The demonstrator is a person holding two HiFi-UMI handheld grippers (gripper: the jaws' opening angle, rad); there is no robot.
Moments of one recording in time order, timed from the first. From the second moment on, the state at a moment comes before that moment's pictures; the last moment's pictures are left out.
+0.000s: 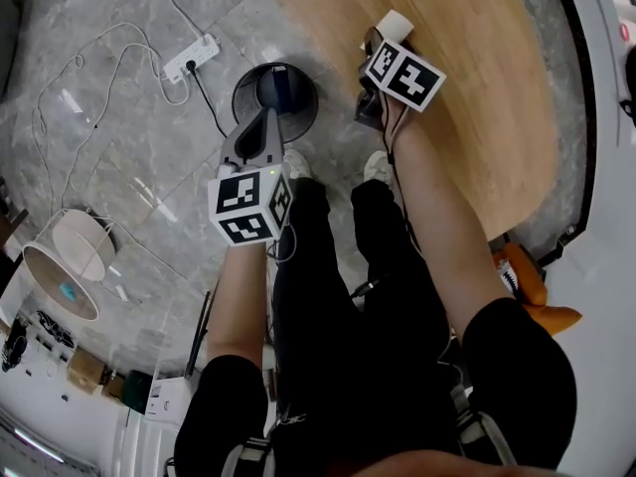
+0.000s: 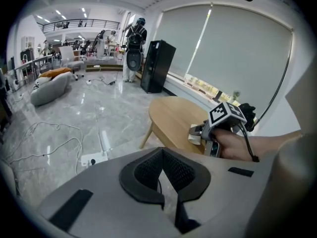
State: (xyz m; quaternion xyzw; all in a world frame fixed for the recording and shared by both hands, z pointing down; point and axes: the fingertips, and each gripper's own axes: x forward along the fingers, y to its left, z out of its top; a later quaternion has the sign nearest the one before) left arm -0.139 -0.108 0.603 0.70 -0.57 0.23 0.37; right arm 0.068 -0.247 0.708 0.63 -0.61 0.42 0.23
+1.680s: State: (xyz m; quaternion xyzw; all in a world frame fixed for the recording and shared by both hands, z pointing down) left arm -0.278 -0.010 0.670 0.63 -0.63 0.20 0.42; right arm -0.143 -0.076 0.707 0.45 -0.77 0.37 0.25
